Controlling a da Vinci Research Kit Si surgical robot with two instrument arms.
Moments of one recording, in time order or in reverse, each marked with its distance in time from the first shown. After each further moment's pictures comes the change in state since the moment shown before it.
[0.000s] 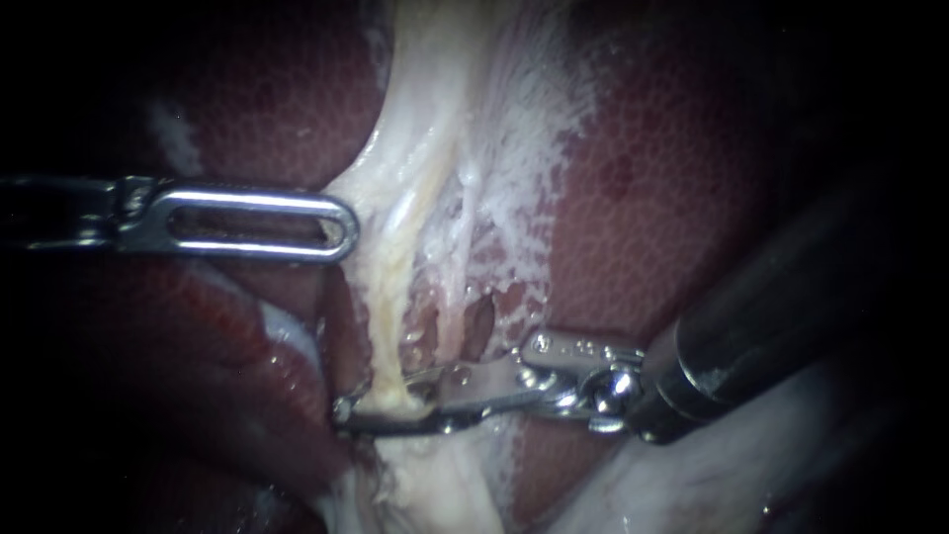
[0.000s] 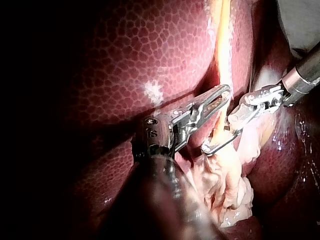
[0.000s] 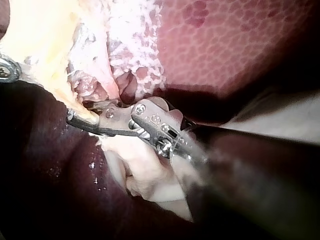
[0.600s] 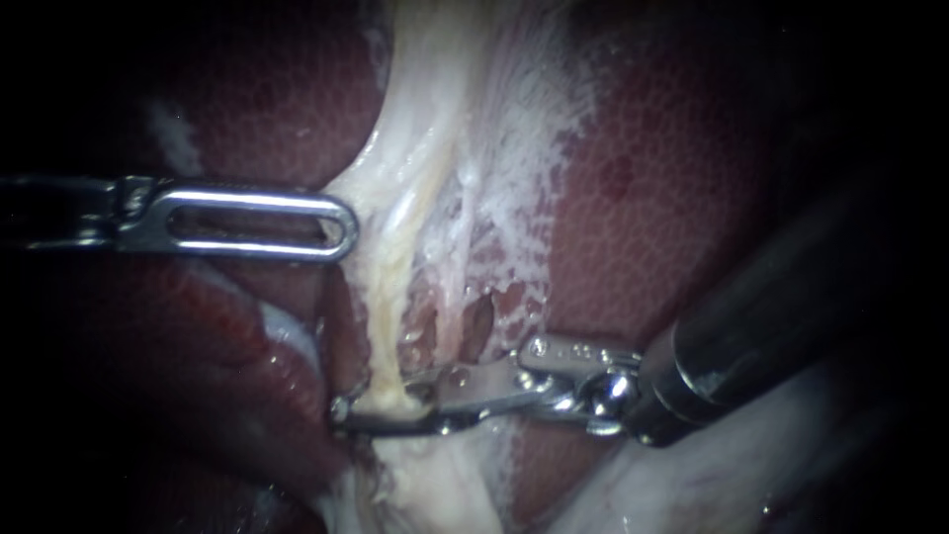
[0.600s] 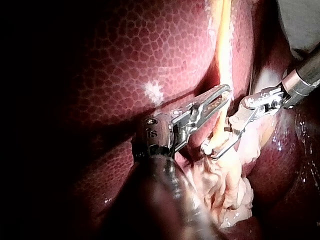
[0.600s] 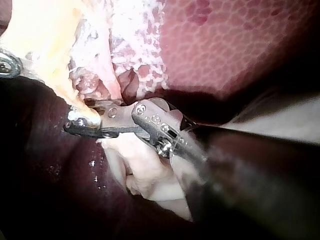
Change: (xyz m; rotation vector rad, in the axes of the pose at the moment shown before) right arm 0.000 0.000 0.001 0.005 0.004 -0.017; left arm 0.000 0.000 0.000 -0.002 -0.001 0.000
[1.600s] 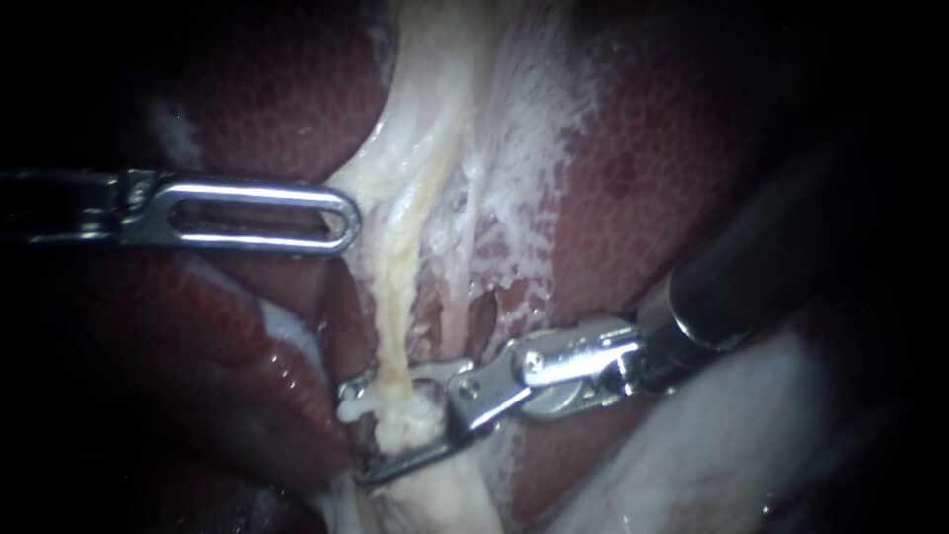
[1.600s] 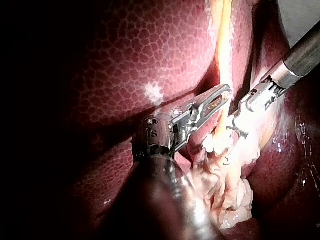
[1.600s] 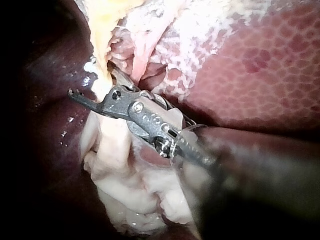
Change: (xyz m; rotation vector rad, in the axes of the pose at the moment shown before) right arm 0.001 0.000 -0.001 0.040 0.049 -0.495; left arm 0.000 0.000 0.000 0.000 0.000 0.000
